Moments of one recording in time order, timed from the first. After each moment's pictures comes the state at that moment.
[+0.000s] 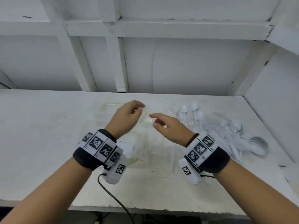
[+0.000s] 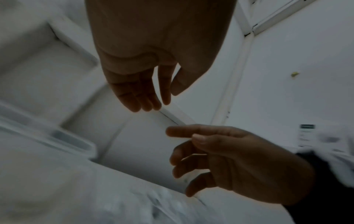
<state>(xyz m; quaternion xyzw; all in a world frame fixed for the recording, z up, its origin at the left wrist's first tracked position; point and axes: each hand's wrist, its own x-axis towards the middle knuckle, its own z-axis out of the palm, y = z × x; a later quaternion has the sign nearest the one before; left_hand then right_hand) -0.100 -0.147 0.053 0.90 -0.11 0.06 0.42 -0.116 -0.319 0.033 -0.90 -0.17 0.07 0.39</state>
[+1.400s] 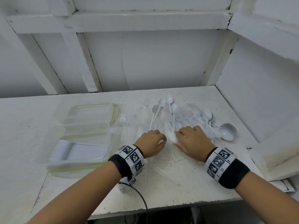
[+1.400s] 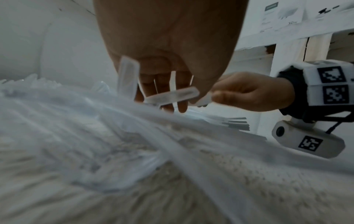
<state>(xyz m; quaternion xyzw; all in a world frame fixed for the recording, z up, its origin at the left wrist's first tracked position) -0.106 -0.279 -0.050 0.91 -0.35 -0.13 0.17 -0.158 -0.469 -0.039 -0.98 -0.20 -0.07 -0.04</state>
